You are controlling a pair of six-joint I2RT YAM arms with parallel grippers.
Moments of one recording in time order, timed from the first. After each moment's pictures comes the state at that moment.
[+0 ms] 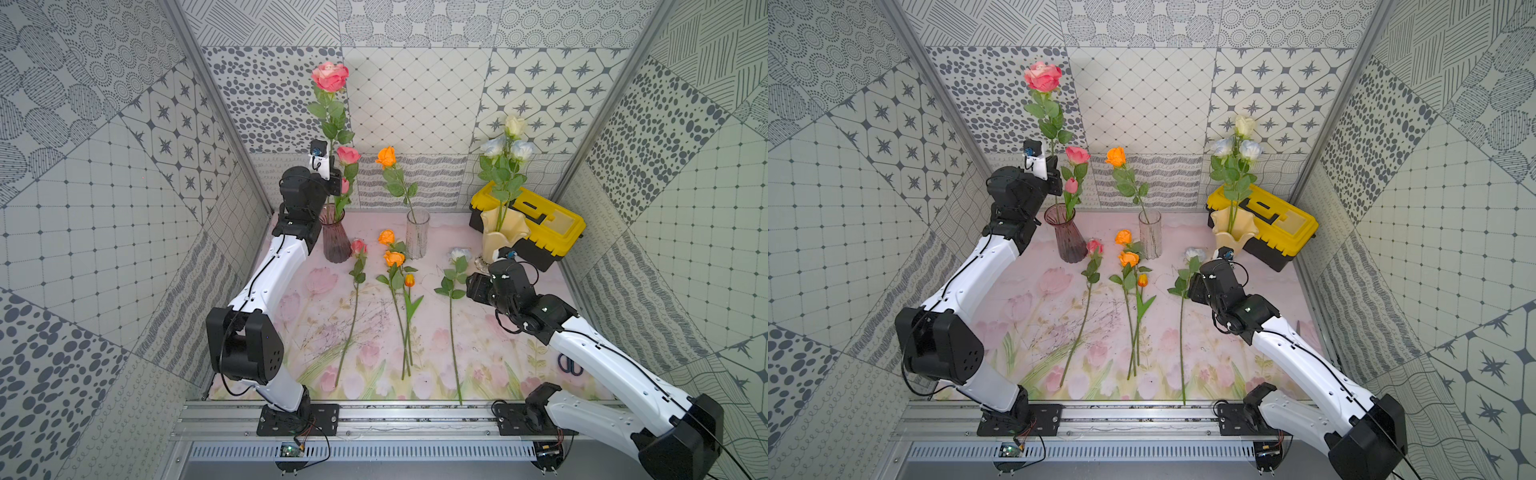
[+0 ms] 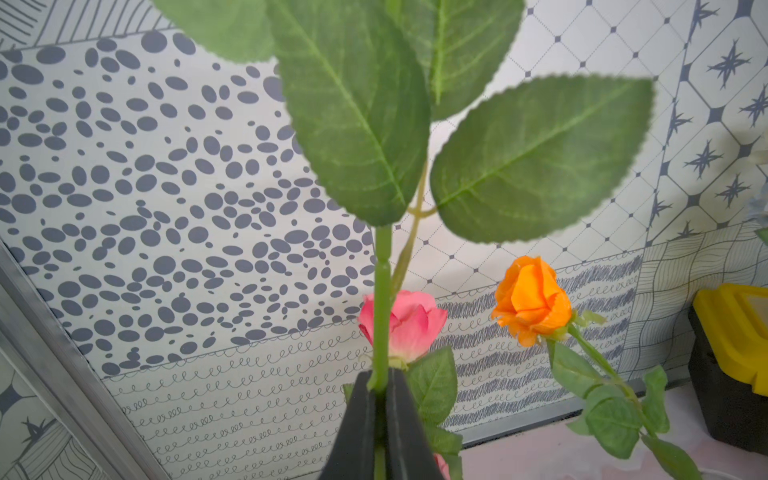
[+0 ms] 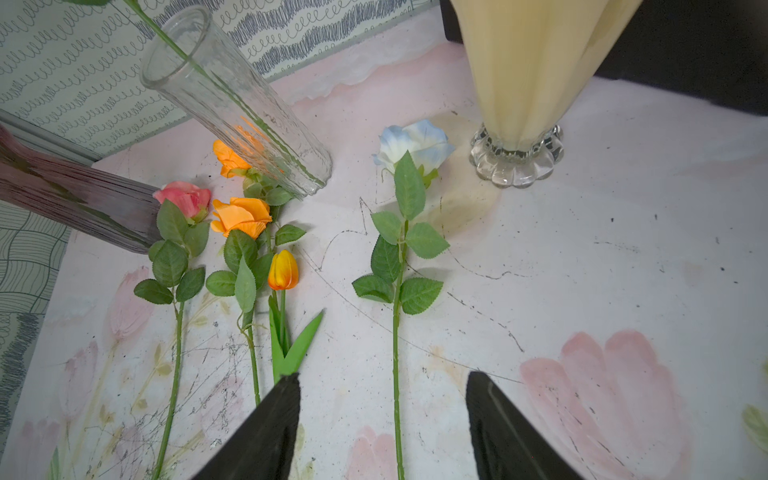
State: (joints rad) left arm -0.10 1.62 1.47 0.24 0.03 0.17; right arm 0.59 1.05 0.88 -0.56 0.29 0.69
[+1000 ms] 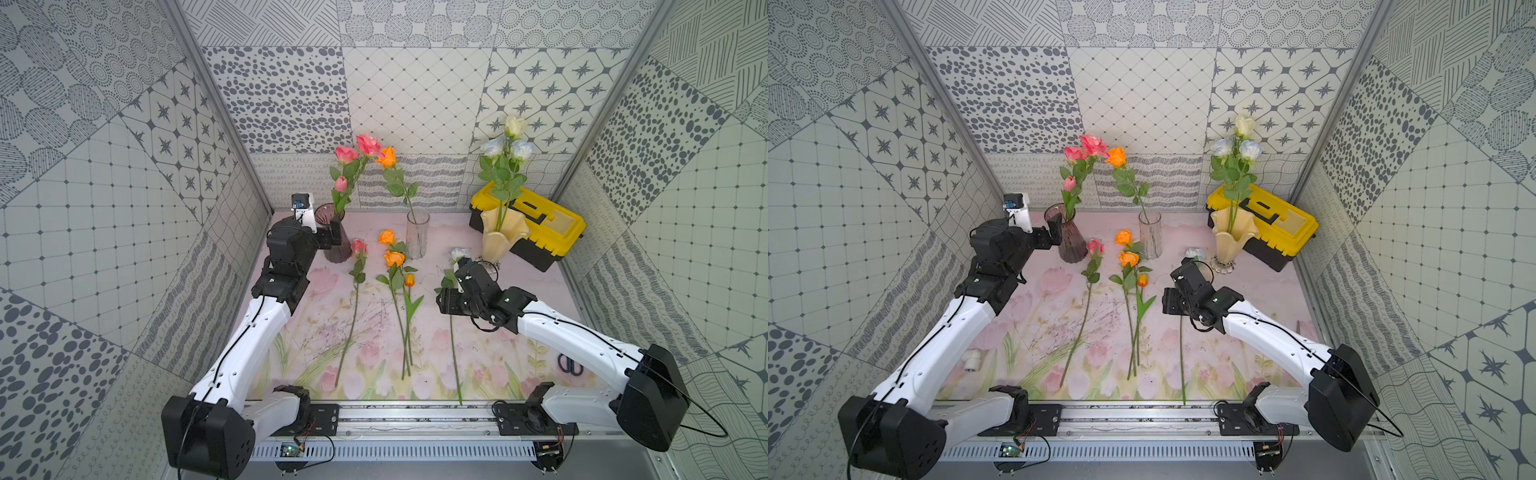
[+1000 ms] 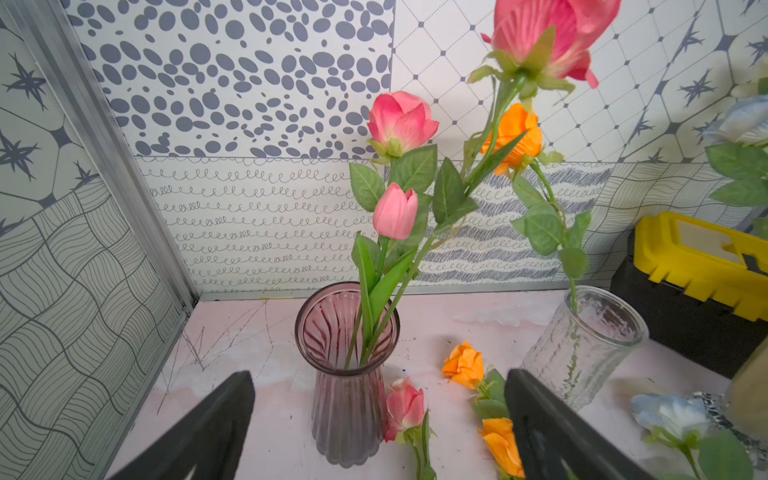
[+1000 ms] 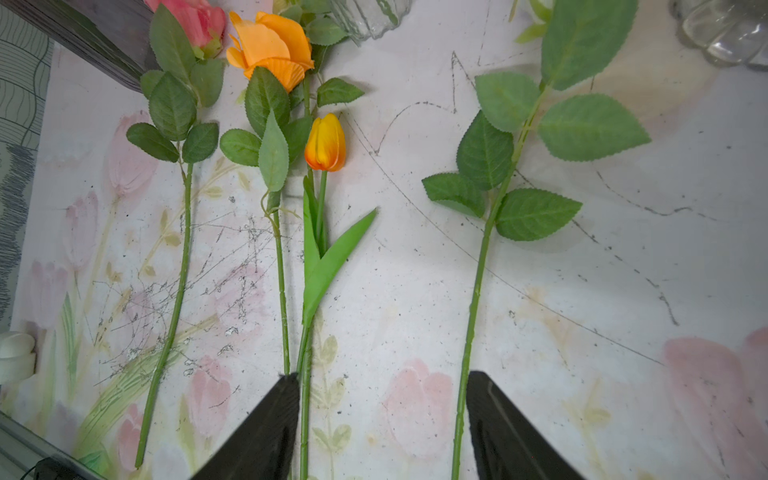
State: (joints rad) left arm -0.13 1.12 1.02 -0.04 -0.06 -0.03; right arm 0.70 1.28 0.91 -0.53 0.11 0.66
